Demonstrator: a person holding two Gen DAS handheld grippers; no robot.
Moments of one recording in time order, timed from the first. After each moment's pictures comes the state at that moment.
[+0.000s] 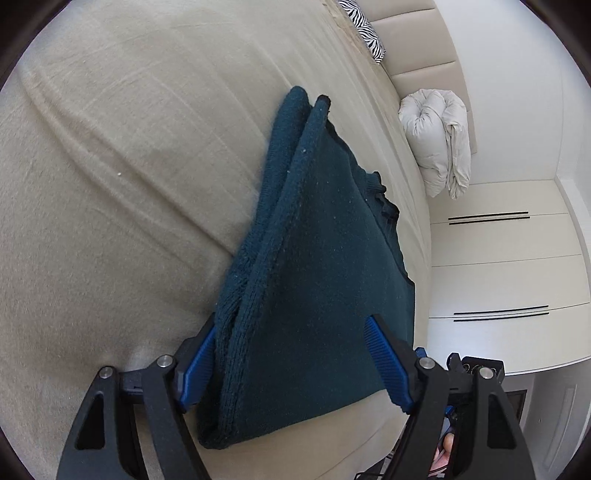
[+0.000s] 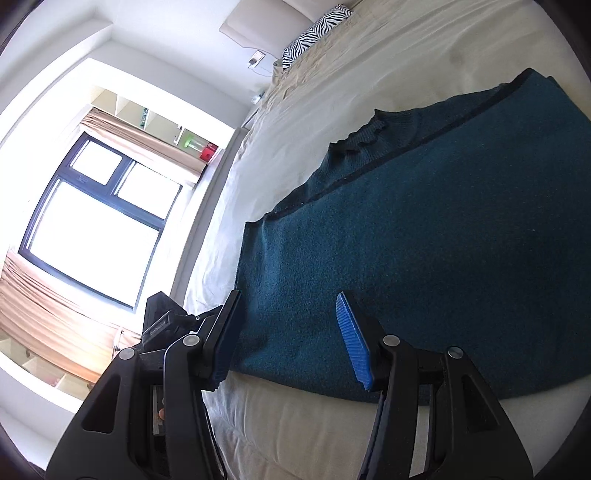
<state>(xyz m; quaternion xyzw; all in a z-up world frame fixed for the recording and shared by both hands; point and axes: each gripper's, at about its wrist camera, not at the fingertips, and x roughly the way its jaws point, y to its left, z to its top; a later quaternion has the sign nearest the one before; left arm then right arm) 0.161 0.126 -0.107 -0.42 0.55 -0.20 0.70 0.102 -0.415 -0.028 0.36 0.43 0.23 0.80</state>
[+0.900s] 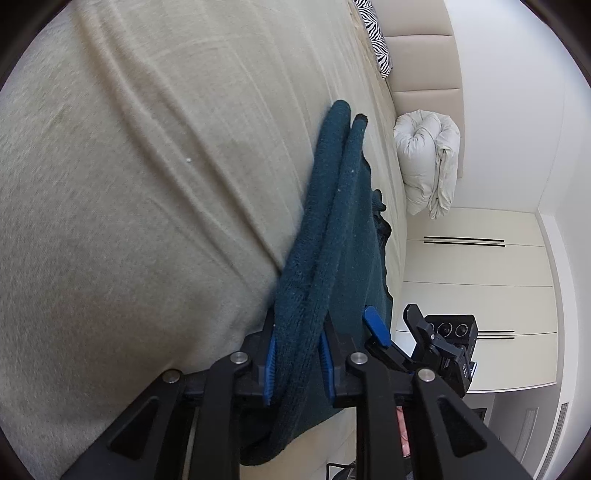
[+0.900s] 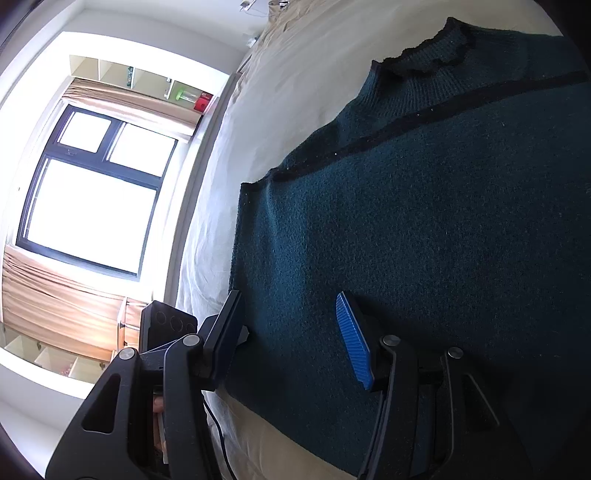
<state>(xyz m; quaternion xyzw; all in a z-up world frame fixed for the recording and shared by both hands) 0.157 0.150 -0.135 -0.48 0.53 -0.21 0.66 0.201 -0.316 -0.077 0.34 0.52 0.27 0.74</state>
